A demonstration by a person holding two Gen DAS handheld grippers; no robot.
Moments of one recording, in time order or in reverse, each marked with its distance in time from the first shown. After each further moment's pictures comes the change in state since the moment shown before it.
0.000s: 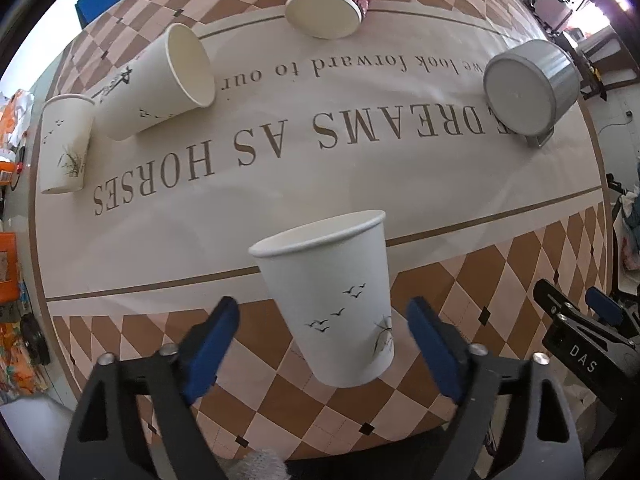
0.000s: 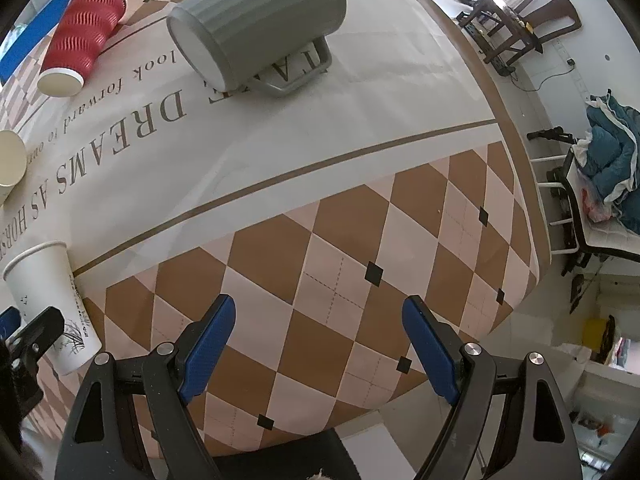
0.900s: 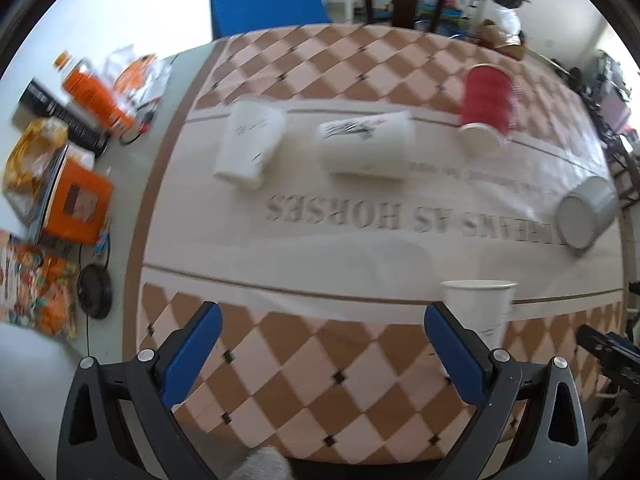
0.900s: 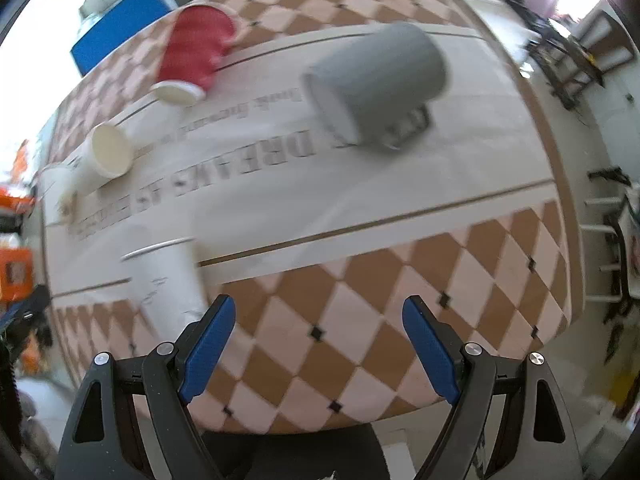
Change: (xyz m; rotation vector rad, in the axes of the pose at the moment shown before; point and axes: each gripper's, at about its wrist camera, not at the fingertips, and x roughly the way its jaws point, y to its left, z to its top) left arm -0.078 0.124 -0.043 -0.298 -0.226 0.157; right arm -0.069 0.045 0.009 -0.147 -0.042 0.247
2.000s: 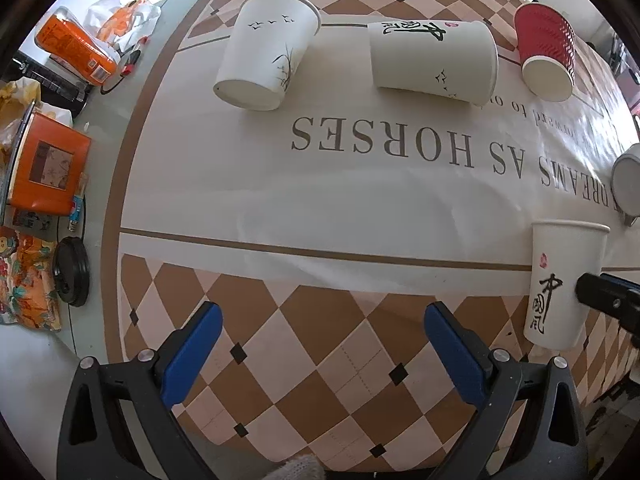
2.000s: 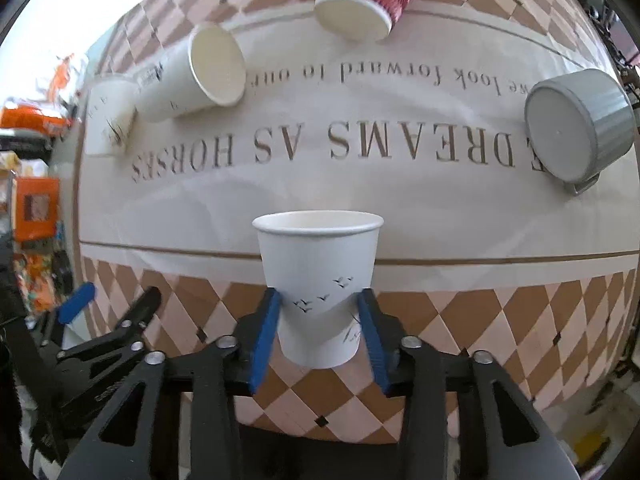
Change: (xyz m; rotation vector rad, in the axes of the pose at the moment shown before) left arm 0.077 0.026 -0.018 0.023 0.148 0.003; right arm 0.048 0.112 0.021 -0.196 0.139 0.123
